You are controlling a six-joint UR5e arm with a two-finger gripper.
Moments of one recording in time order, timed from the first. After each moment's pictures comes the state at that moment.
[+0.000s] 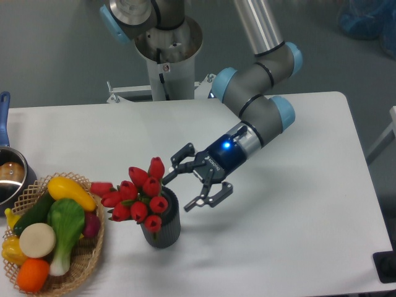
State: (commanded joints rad) arm 2.71 -1.97 -1.91 -0.79 0.09 1.68
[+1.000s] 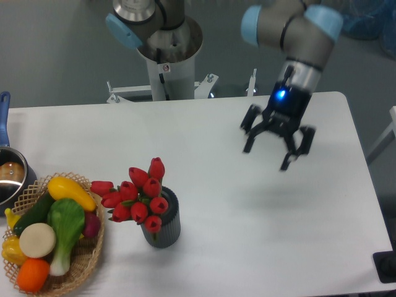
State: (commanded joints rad) arm 2.91 -1.60 -1.85 -0.81 1.06 1.57
